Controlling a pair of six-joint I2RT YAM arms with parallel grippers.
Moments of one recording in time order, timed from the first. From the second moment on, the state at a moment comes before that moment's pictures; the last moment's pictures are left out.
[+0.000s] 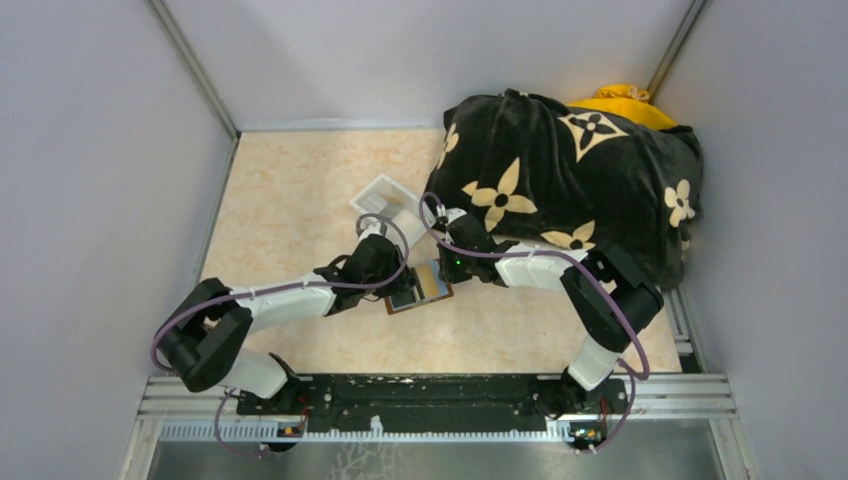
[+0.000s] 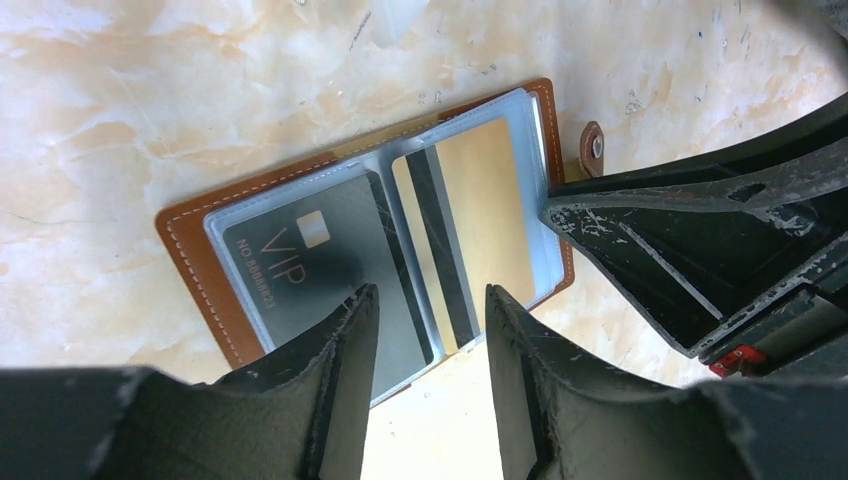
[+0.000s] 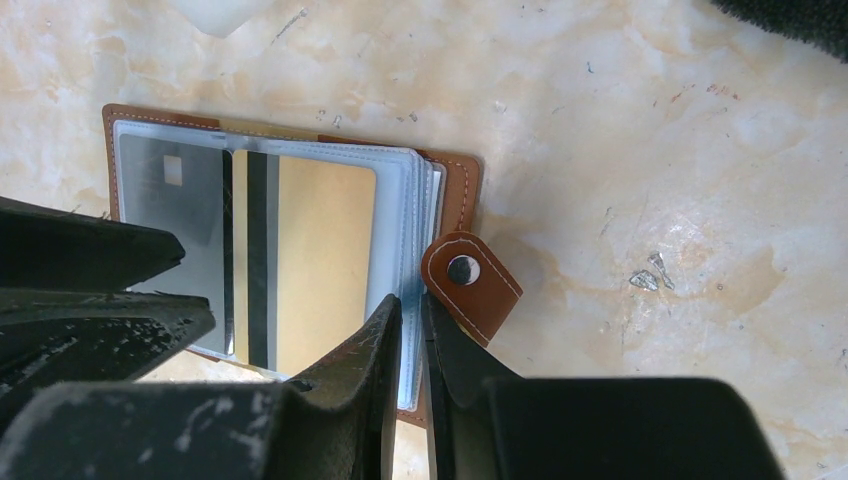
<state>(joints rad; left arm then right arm) -0.78 1.45 0.64 0.04 -0.13 -0.91 0.72 1.66 0.85 -0.03 -0.06 0.39</state>
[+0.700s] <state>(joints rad) -0.79 1.52 0.68 0.04 -0.20 -0.71 0.72 1.66 0.85 -0.03 -0.06 0.39</state>
